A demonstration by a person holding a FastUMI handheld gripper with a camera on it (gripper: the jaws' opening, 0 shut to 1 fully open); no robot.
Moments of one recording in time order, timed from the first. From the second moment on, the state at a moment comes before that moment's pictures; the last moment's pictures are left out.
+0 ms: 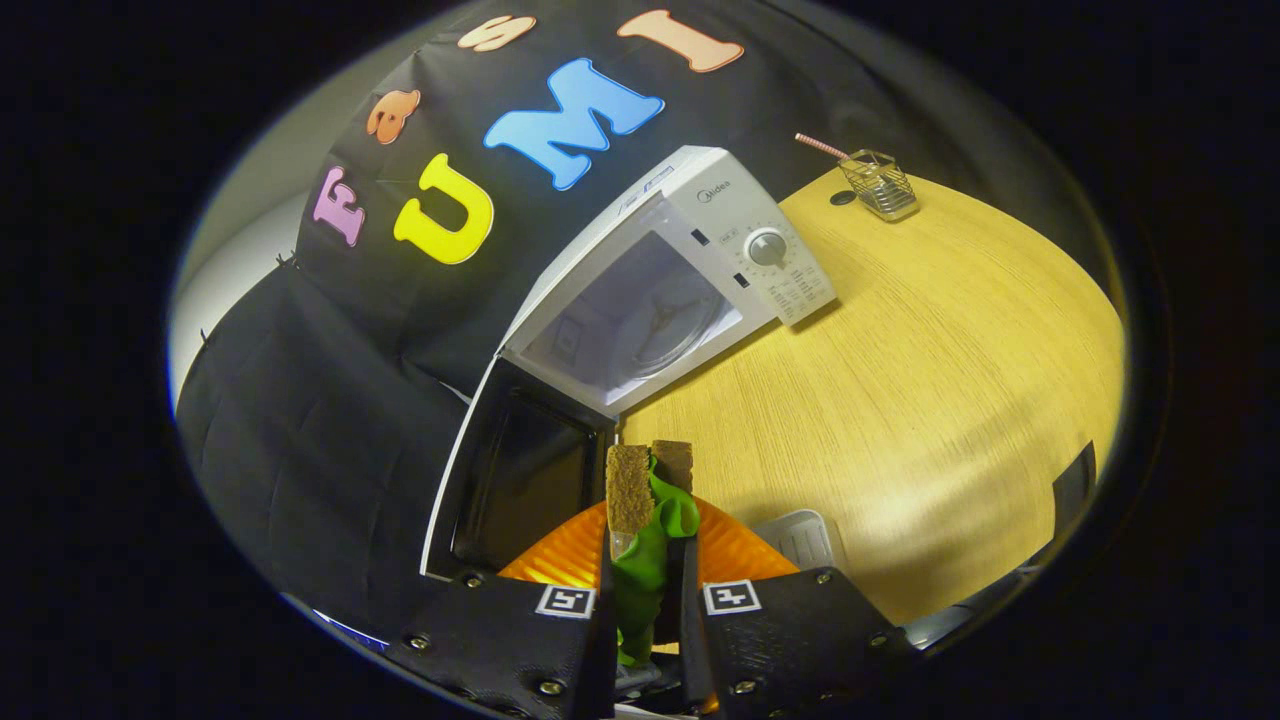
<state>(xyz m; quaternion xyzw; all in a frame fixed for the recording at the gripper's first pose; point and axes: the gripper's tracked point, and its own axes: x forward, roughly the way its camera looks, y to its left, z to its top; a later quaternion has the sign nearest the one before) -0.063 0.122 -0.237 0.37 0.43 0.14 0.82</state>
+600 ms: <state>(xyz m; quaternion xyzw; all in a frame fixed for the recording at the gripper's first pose) 0.003 0.190 -0.237 0.40 0.37 0.12 0.83</state>
